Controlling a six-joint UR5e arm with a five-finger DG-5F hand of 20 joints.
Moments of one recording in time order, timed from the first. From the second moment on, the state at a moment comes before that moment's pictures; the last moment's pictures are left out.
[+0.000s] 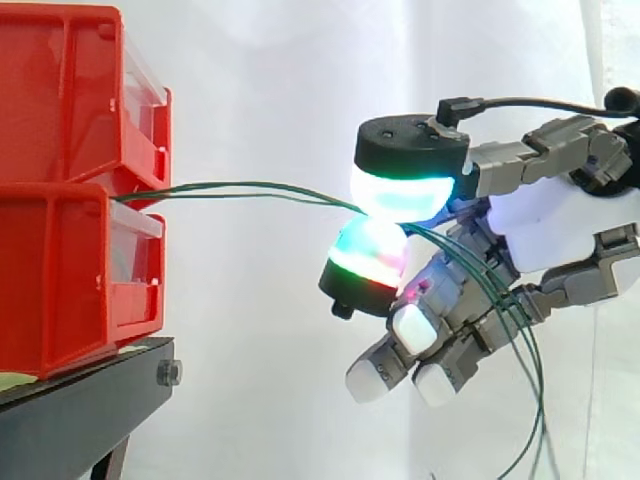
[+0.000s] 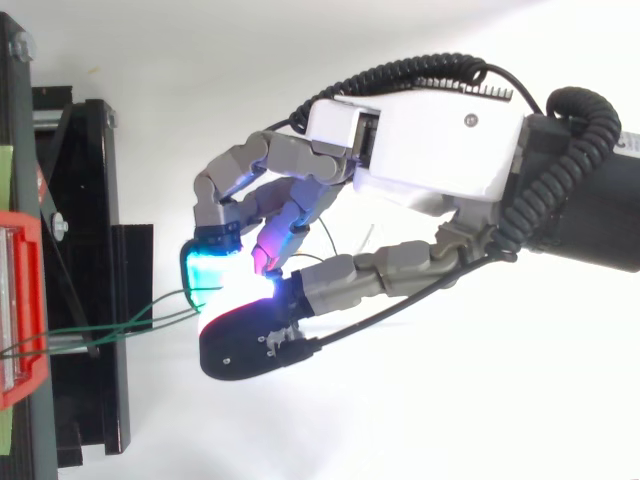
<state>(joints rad) 0.18 -2.28 -0.99 -3.28 -1.19 -0.17</state>
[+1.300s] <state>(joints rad) 0.17 -2.28 -0.94 -3.38 -1.19 -0.17</state>
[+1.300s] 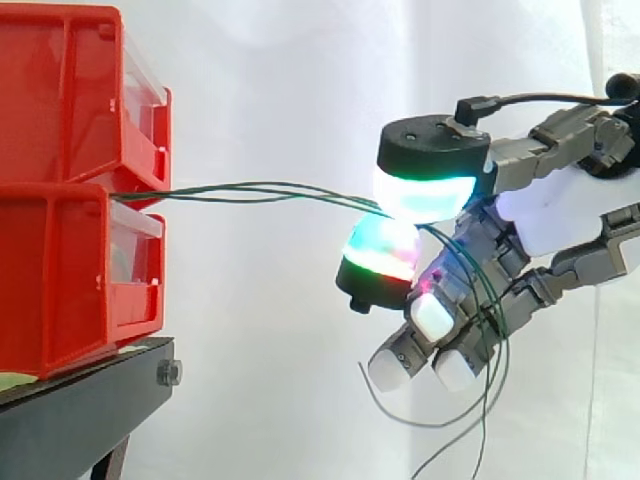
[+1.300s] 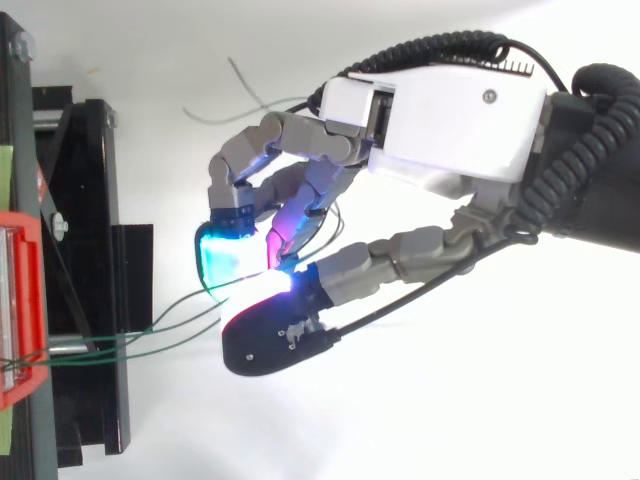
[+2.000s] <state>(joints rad) 0.17 -2.28 -0.94 -3.38 -1.19 -0.17</state>
